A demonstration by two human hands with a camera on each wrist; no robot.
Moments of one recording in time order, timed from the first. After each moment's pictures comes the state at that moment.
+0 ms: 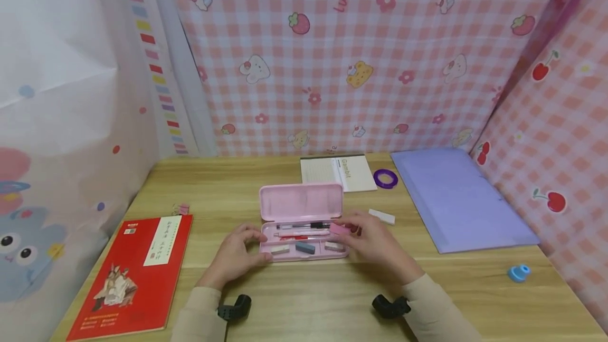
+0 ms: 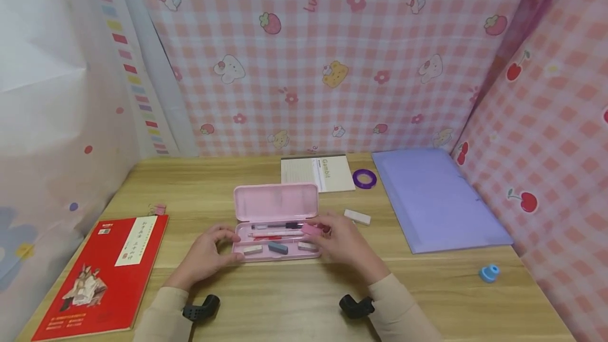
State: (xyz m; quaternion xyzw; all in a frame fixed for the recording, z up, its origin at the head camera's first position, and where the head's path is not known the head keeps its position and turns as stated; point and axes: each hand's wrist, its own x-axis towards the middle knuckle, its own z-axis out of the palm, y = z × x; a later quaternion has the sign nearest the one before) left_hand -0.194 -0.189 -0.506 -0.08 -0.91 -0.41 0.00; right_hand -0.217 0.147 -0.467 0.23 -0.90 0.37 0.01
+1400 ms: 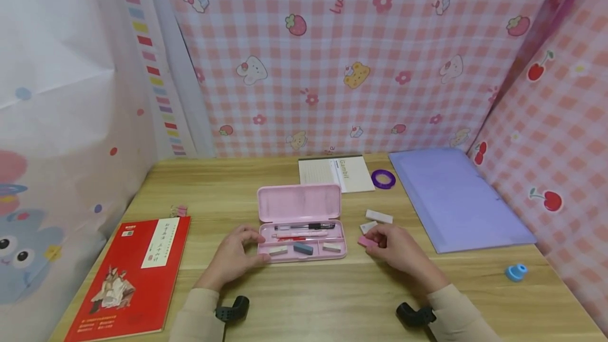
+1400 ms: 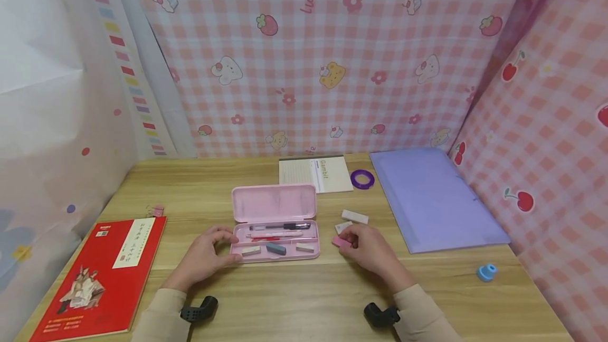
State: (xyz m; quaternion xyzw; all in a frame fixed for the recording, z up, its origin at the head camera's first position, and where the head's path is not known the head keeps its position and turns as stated) left_hand -0.194 -0.188 -0.505 -0.08 -0.91 -0.41 0.00; right_hand -0.213 0.206 -0.494 0.15 -0.93 0.33 -0.02
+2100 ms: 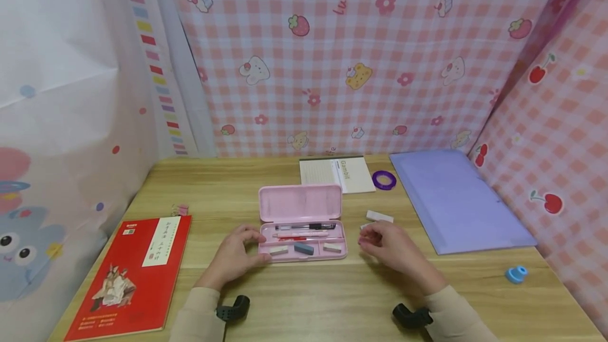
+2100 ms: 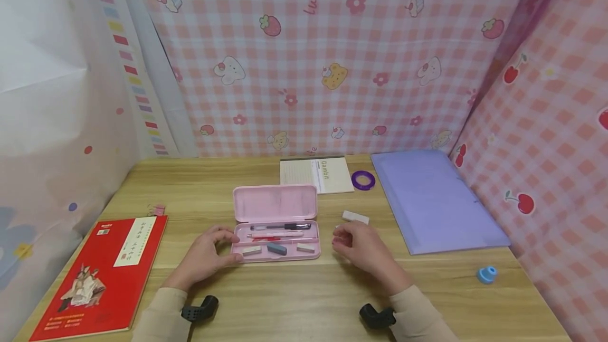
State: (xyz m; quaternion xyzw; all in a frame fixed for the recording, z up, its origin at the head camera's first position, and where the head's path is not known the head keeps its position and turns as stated) left_hand -0.192 -0.187 -0.503 -0.08 -0.91 -0.41 0.00; right_hand -0.208 0.190 -0.478 0.19 -0.92 0.35 -0.01
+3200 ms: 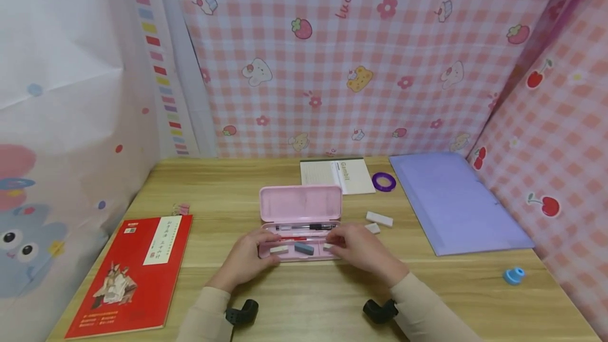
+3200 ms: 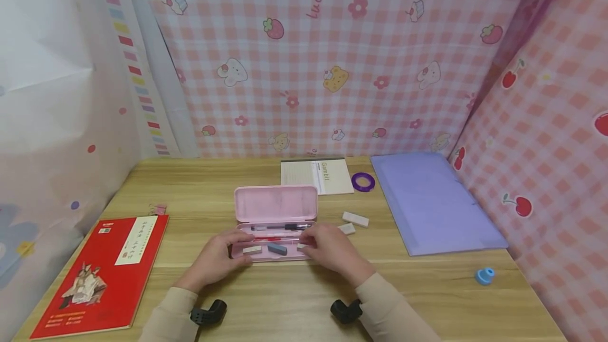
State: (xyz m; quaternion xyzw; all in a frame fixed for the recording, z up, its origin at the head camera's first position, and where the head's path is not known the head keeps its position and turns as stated) left_hand -0.188 -0.166 -0.506 -0.16 -0.90 -0.39 0.03; right_hand -0.214 0.125 -0.471 0.27 -0.93 0.26 -0.03
